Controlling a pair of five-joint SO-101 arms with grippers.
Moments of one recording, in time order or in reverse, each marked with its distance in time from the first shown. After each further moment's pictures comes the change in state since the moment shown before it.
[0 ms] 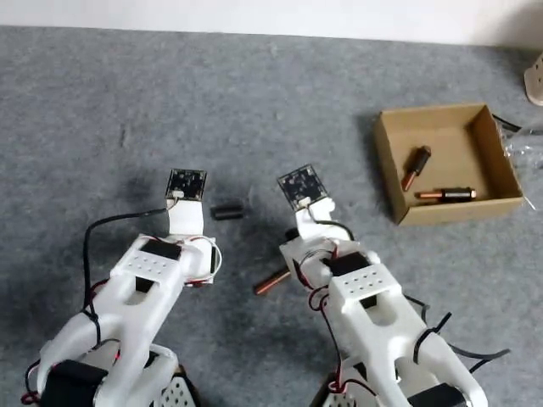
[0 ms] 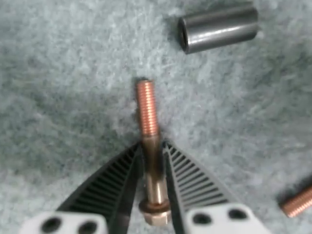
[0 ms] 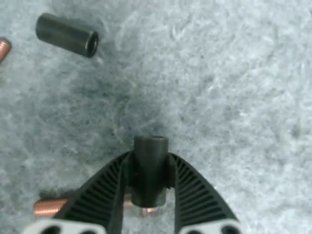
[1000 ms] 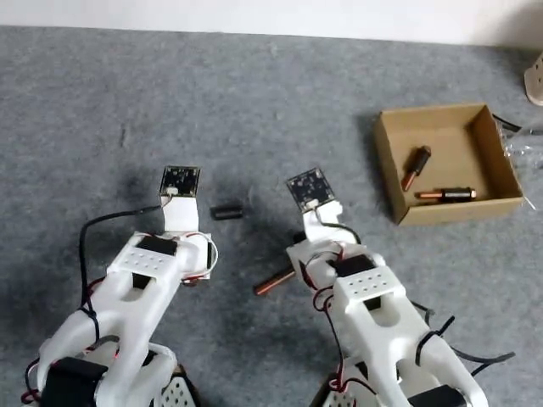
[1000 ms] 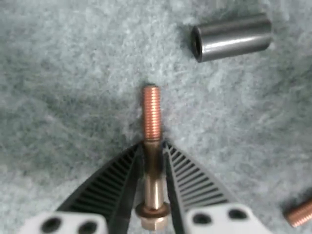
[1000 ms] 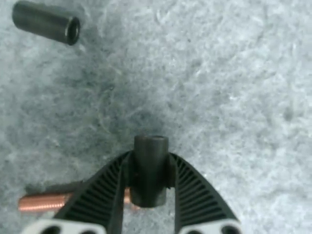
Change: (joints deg) left arm -2.7 0.8 -1.3 0.0 0.0; right arm 2.3 0.0 1.9 0.0 0.2
